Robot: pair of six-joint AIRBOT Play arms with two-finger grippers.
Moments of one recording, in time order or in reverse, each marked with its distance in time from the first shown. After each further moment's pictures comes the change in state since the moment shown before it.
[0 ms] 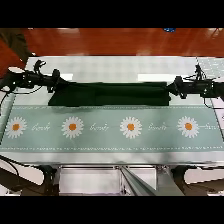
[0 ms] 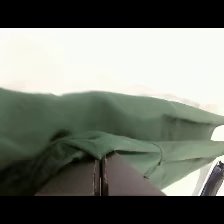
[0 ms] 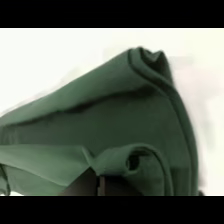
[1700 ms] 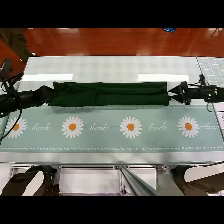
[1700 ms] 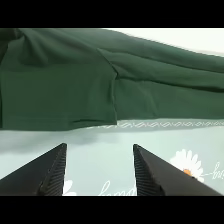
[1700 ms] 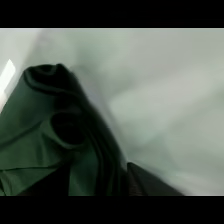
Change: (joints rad) left arm -0.074 0.993 -0.613 0.197 0.135 0.071; right arm -0.098 -0.120 0.039 -0.049 0.063 0.062
